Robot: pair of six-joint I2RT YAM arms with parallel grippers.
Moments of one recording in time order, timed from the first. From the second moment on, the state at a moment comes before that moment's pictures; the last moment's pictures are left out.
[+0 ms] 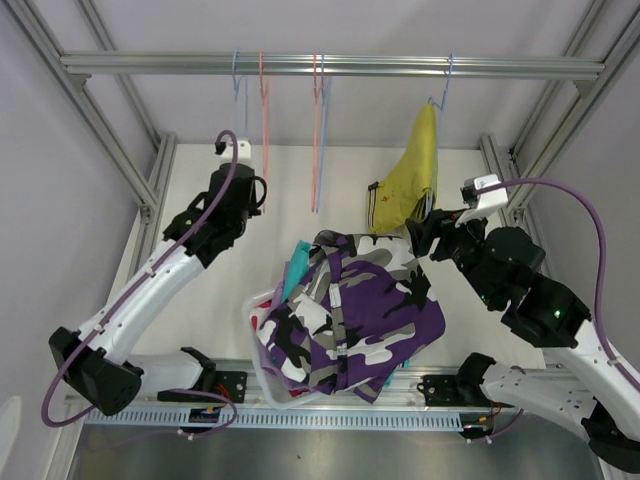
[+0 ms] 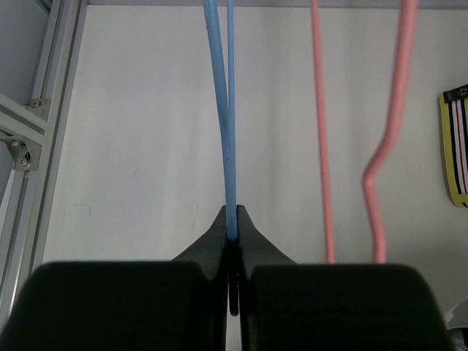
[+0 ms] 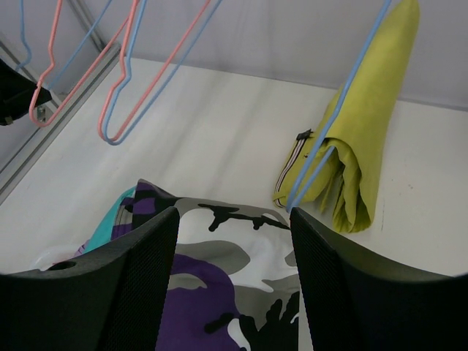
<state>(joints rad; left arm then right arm) -0.53 1.20 1.25 -0.54 -0.55 -0.23 0.87 0.78 1.19 -0.52 0.46 0.20</state>
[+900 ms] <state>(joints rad) -0.78 1.34 1.36 -0.56 -0.61 -0.24 0.86 0.74 1.17 -0.55 0.49 0.20</state>
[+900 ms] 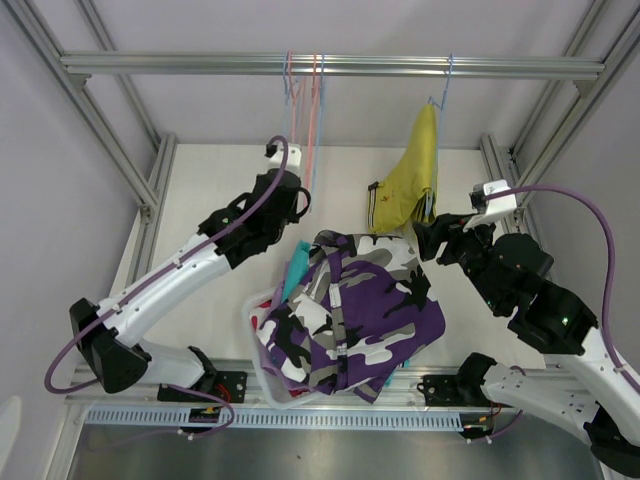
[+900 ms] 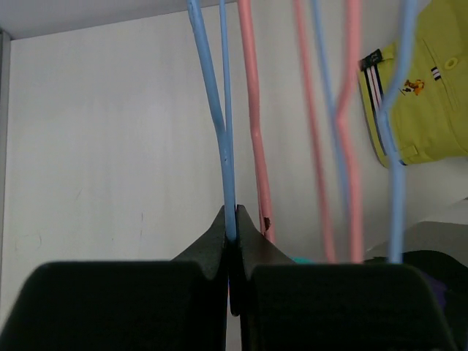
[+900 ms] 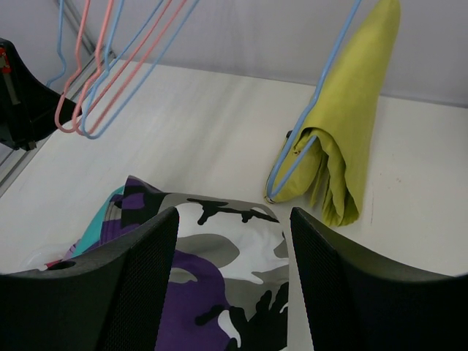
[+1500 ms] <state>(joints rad) -0.88 1.39 1.39 -0.50 -0.62 -0.23 0.85 0.72 1.15 -0.56 0.49 0.20</state>
